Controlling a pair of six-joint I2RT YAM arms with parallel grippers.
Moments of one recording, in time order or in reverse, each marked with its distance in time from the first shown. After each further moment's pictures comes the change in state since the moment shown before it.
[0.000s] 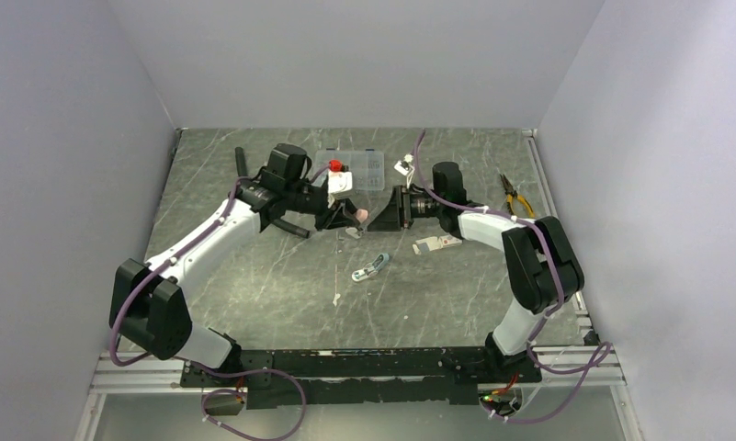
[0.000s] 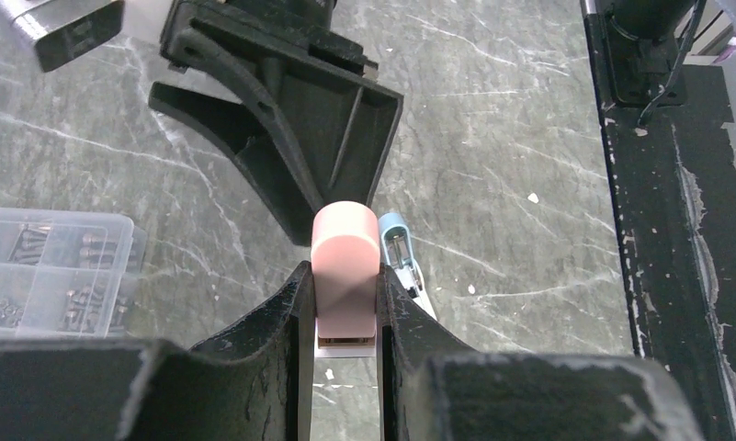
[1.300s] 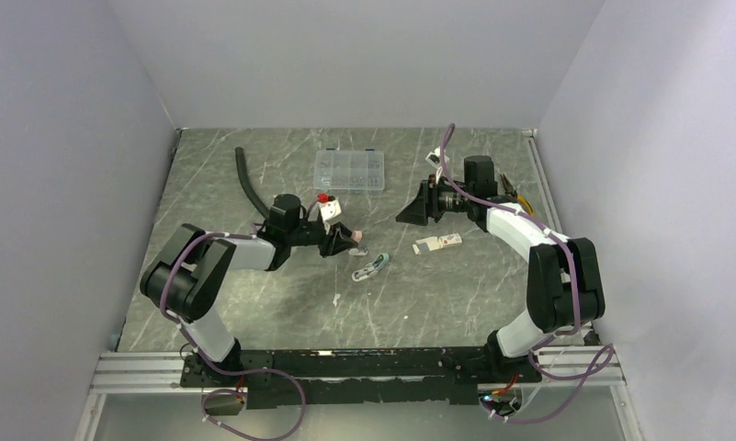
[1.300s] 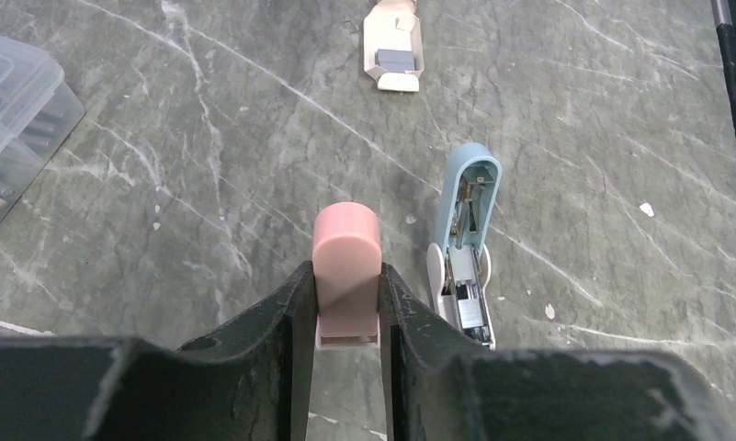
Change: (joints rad) left arm 0.048 0.241 -0.535 1.034 -0.050 -0.379; right arm -0.173 -0.158 0.029 -0.391 0.087 -0.399
